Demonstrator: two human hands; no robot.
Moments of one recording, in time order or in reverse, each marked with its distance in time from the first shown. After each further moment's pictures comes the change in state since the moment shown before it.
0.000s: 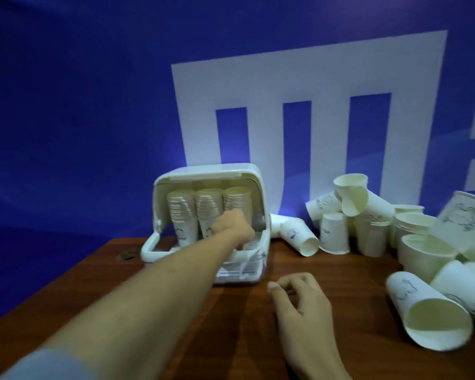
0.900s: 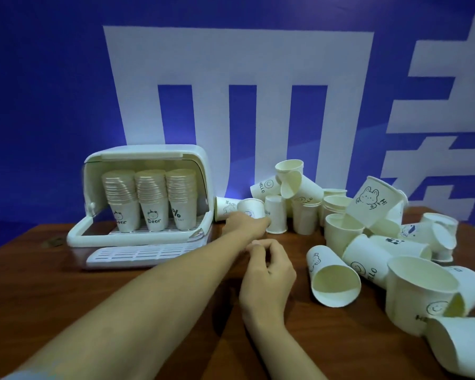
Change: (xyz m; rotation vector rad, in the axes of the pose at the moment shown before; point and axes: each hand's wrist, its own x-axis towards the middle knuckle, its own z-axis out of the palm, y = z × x) left_hand -0.068 0.111 0.060 -0.603 -0.224 -0.073; right_hand 0.016 0.000 -0.028 0.229 0.425 0.061
